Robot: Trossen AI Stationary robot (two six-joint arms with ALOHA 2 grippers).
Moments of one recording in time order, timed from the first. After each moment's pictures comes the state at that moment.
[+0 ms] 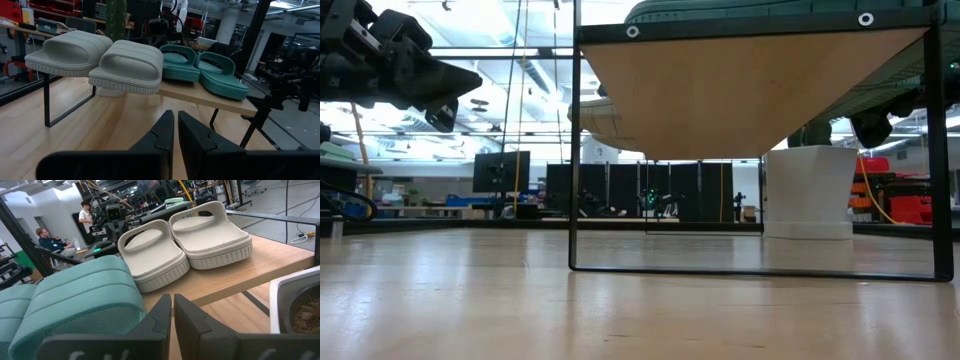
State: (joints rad) left arm 0.04 0.01 0.01 0.04 0.01 -0.22; right arm -0.17 0.00 0.09 -0.14 0.01 0.37
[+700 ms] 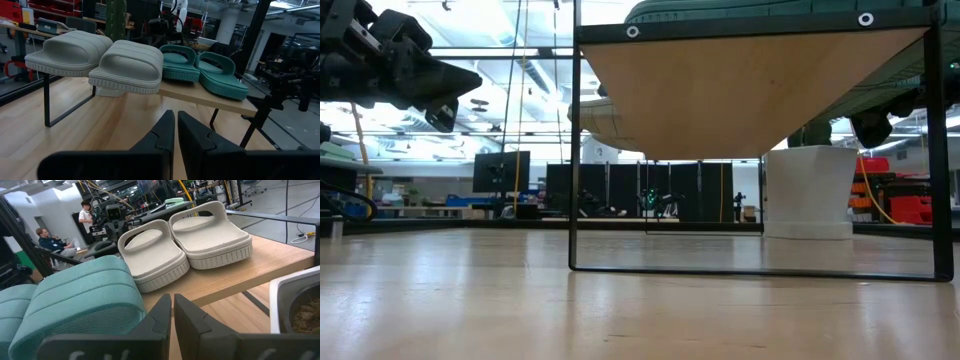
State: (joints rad) left arm 0.04 0.01 0.01 0.04 0.01 -0.22; right arm -0.17 0.00 0.09 -0.14 0.01 0.37
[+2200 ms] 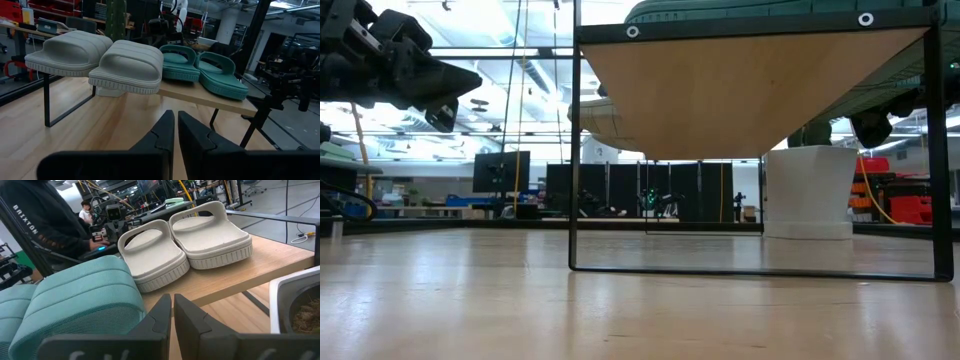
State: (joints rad) left arm 0.04 0.01 0.01 0.04 0.01 -0.22; right arm -0.17 0.00 0.09 -0.14 0.01 0.37
